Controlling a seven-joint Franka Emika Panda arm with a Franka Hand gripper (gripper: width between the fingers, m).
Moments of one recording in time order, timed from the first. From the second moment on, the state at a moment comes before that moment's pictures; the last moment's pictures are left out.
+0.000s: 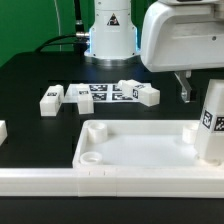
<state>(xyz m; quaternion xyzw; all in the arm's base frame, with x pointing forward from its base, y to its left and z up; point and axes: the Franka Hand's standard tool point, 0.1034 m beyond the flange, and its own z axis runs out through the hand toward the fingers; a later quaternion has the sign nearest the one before) 0.654 0.107 0.116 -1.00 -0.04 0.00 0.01</state>
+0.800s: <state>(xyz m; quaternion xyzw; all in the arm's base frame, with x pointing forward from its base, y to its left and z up) 0.656 0.101 0.115 -1.00 0.06 0.00 0.02</state>
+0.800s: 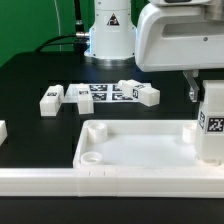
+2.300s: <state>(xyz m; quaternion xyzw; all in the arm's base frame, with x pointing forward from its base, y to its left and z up) 0.657 0.110 0.115 -0.90 0.44 0.02 0.04</state>
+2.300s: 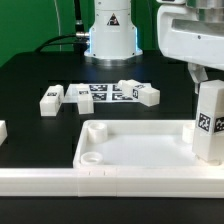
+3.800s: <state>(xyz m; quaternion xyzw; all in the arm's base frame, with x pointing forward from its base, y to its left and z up) 0.657 0.102 0.116 -0.99 -0.16 -0.01 0.00</state>
